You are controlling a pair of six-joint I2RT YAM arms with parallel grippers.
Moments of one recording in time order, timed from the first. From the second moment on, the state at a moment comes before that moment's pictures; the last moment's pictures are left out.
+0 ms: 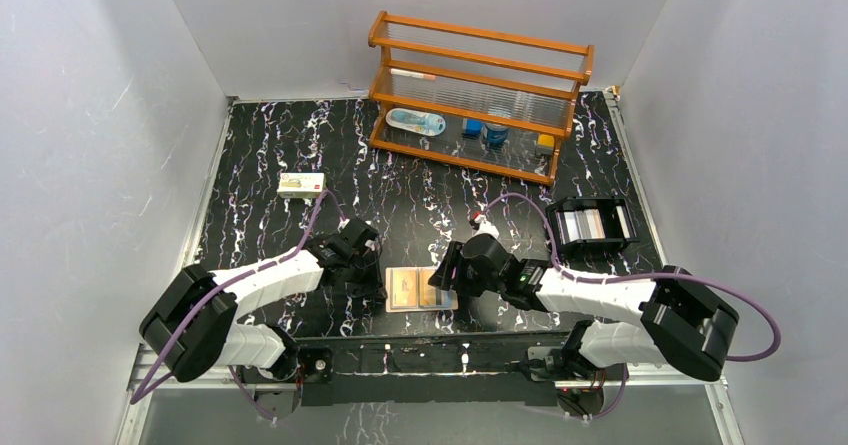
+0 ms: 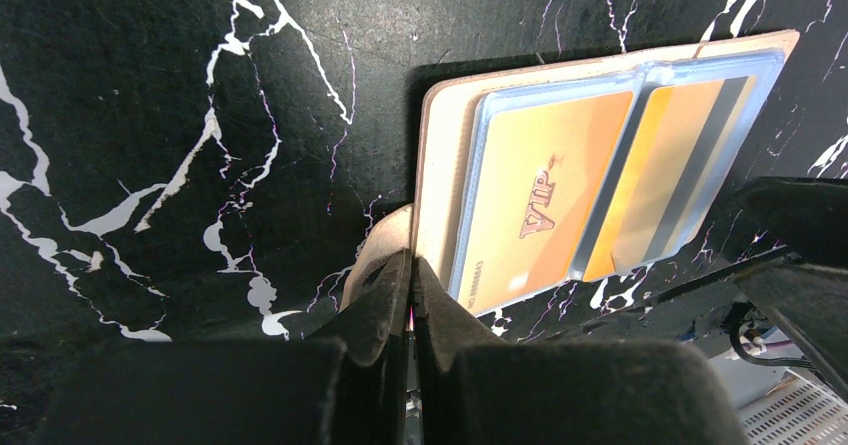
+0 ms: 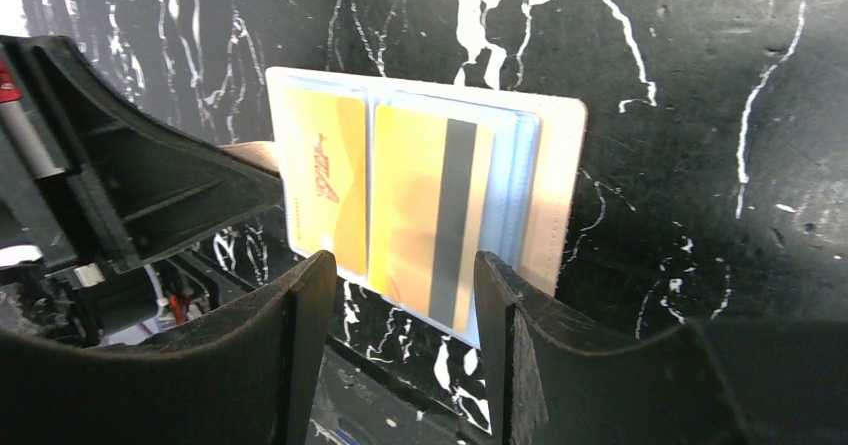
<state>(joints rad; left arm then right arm) -0.73 1.30 0.57 -0.40 0.14 -0.85 1.01 1.23 0.48 0.02 0.06 1.05</state>
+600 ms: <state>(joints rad) -0.73 1.30 0.57 -0.40 0.14 -0.85 1.01 1.30 0.50 0.02 0.08 1.02</state>
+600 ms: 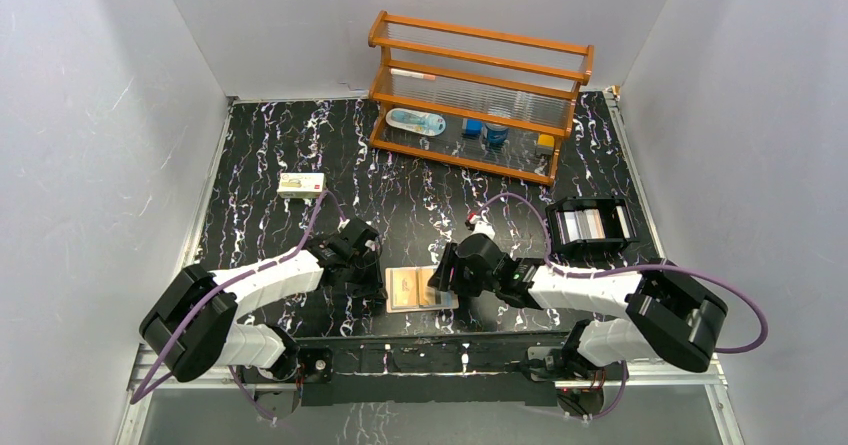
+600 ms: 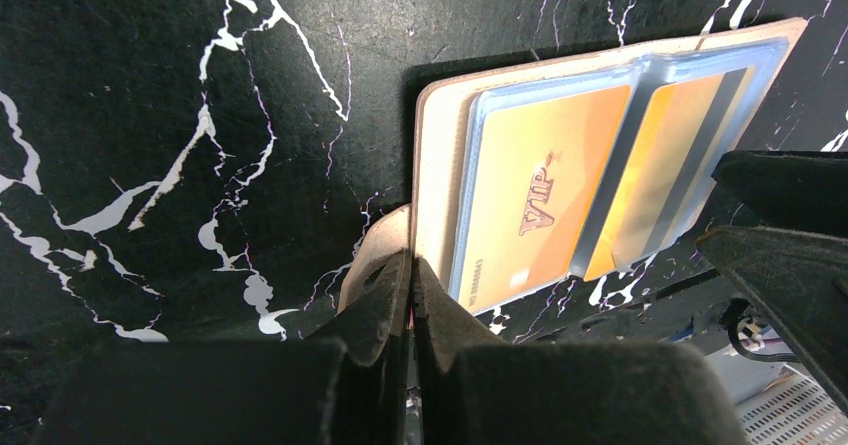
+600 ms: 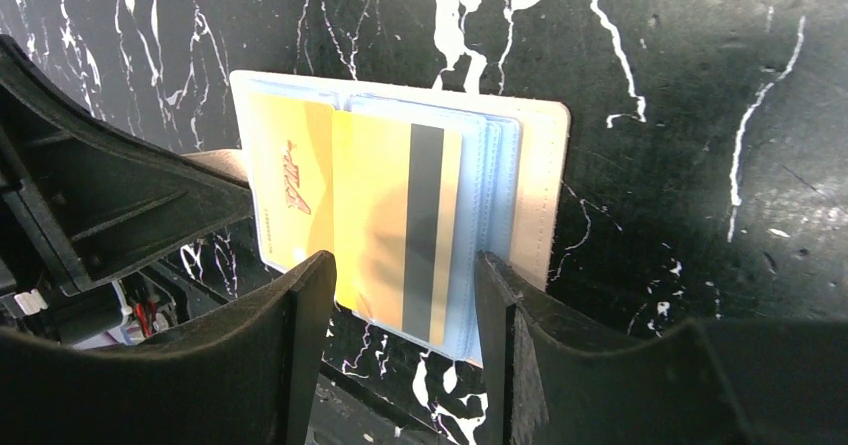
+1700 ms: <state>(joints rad) -0.73 1.30 0.56 -0.39 0.15 -0.86 1.01 1.38 0.48 0.40 -0.14 1.03</state>
